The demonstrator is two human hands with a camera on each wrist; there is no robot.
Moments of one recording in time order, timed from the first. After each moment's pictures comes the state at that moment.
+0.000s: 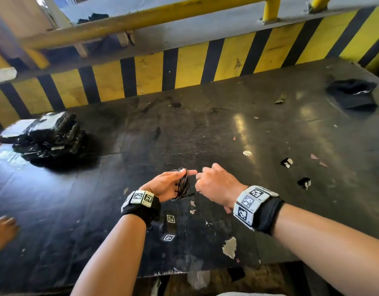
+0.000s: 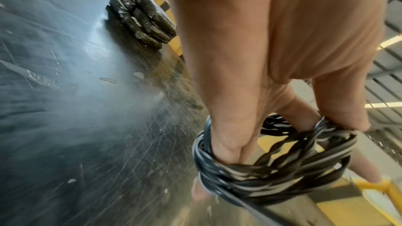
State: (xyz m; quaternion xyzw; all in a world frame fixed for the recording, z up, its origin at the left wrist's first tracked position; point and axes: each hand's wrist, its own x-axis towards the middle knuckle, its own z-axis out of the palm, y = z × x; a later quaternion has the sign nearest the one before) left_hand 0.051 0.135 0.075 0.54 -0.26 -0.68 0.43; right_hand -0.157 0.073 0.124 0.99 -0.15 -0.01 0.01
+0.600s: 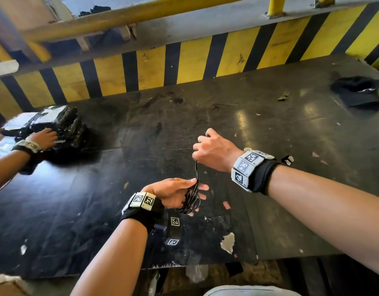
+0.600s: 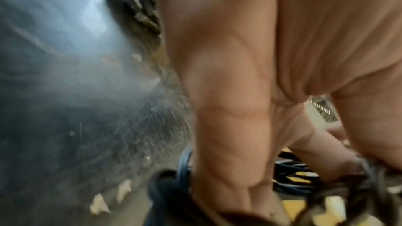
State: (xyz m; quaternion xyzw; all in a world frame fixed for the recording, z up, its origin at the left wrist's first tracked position) left_hand 0.025 0.149 0.089 0.47 -0.26 -0.79 0.29; right_hand -0.141 0.015 0.155 0.97 -0.08 0.05 0.20
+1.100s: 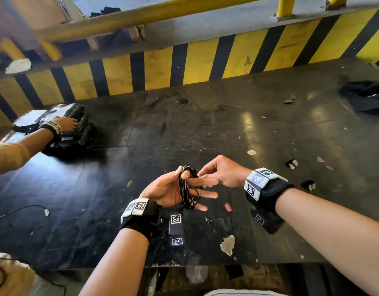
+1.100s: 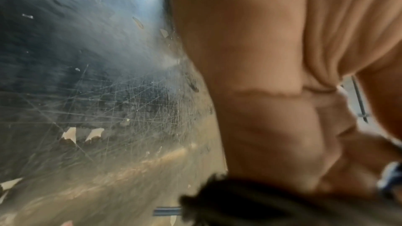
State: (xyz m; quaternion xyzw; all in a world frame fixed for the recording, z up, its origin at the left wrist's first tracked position) left_hand -0.001 0.167 0.129 0.29 -0.27 -0.80 0.46; right_hand -0.167 0.024 0.107 0.77 -0.25 0.06 -0.59
